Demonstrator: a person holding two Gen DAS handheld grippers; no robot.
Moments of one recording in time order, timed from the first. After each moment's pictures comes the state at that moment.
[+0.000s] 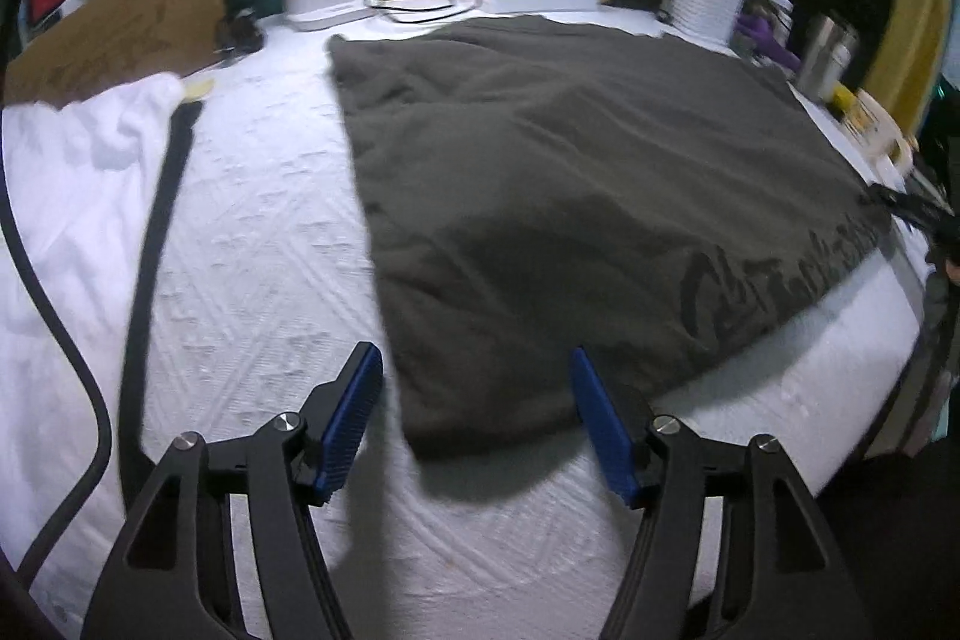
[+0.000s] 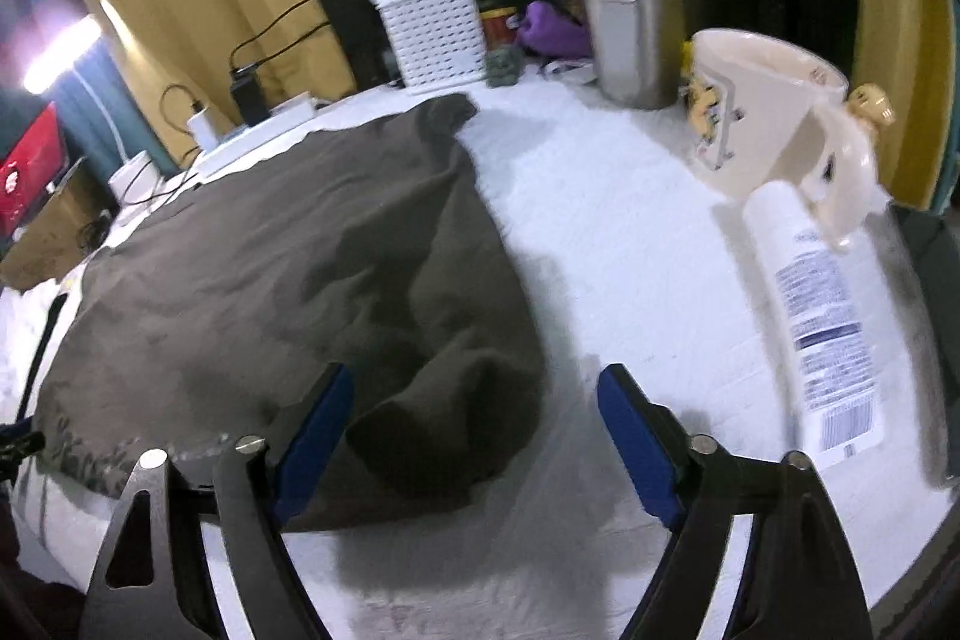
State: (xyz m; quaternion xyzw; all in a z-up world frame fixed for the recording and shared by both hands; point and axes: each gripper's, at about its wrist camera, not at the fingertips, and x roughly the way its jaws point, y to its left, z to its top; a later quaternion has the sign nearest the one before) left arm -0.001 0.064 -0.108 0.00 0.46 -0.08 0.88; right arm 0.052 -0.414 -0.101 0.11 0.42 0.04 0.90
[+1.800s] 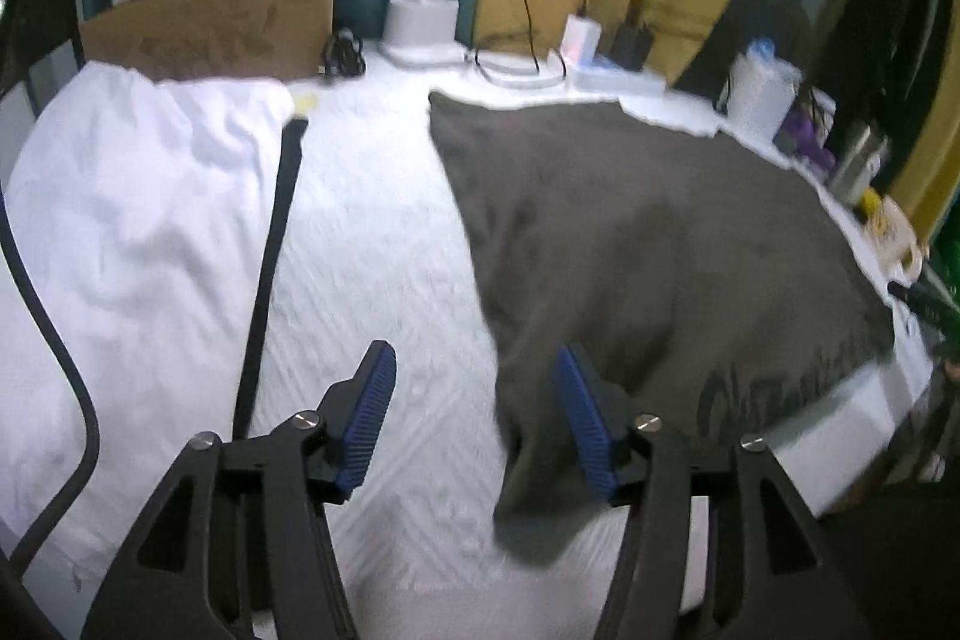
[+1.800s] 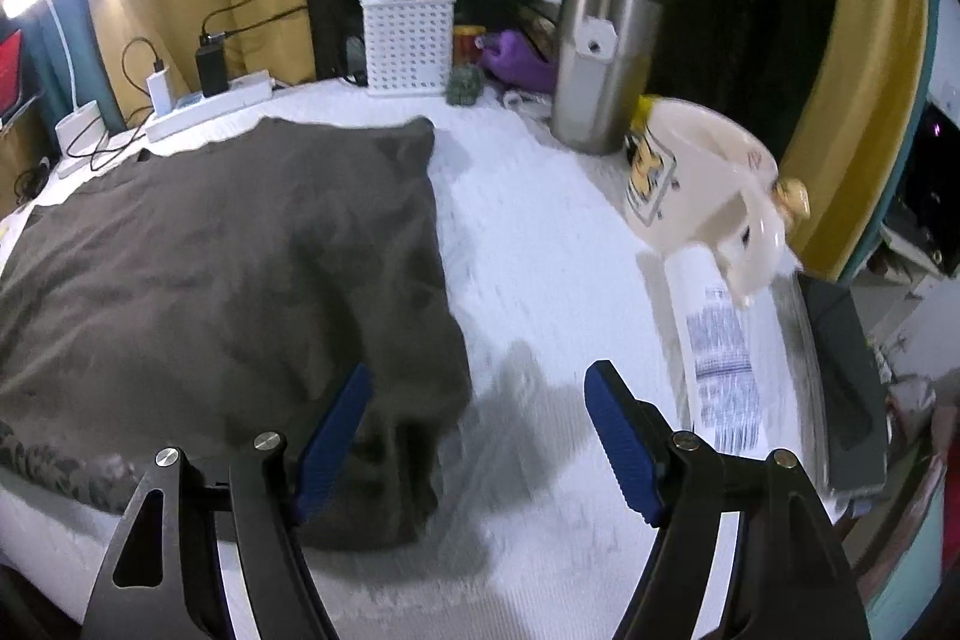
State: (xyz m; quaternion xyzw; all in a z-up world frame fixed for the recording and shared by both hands) left arm -0.007 0.112 -0.072 -0.08 0.42 -0.02 0.91; right arm 0.048 -0.398 -0.070 0.00 0.42 -0.05 0.91
